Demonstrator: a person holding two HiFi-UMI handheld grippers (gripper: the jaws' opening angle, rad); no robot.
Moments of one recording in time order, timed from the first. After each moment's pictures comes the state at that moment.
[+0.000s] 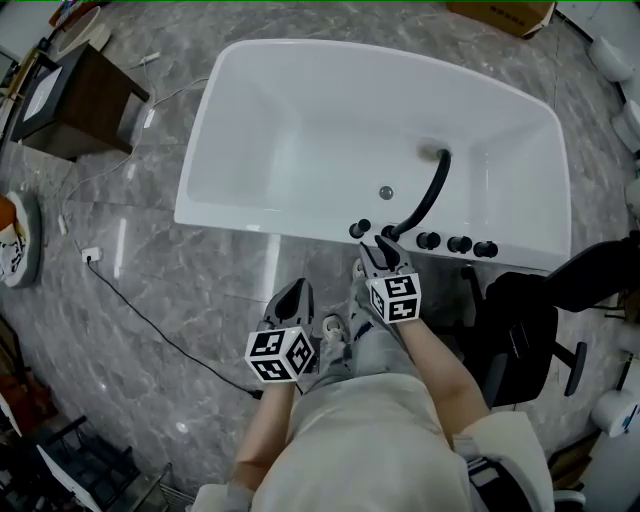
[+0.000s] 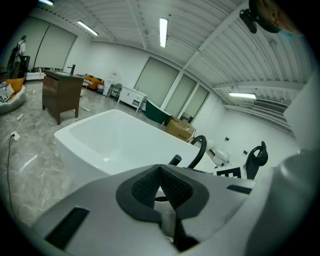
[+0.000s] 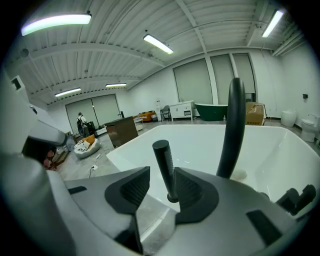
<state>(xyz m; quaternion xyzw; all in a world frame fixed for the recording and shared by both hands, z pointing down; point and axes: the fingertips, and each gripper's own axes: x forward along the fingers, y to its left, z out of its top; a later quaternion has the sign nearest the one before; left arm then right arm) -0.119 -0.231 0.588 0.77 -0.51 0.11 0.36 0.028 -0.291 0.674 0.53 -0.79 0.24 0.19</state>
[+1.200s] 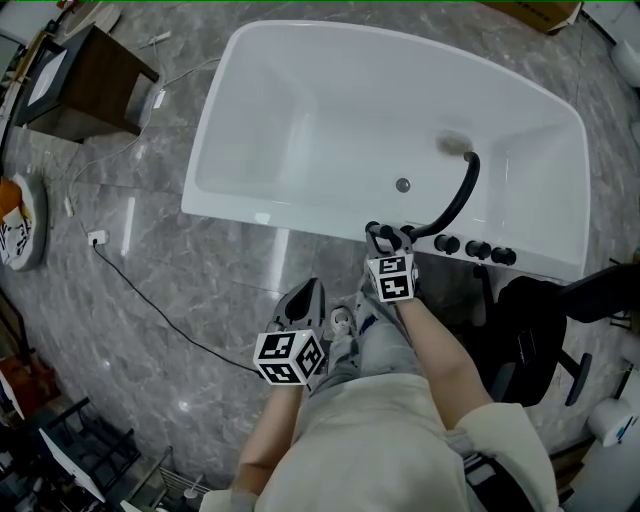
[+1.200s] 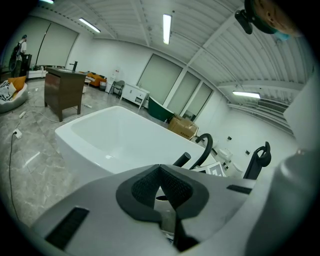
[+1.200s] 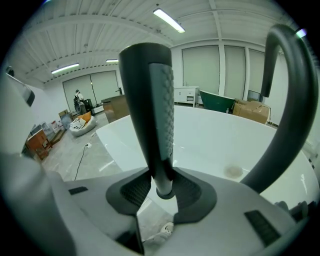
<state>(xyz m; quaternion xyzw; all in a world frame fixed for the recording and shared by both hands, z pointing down) -0.122 -0.241 0.606 0.76 -0.52 0.12 0.38 0.016 -0.325 0.759 0.51 -0.77 0.24 0.31</state>
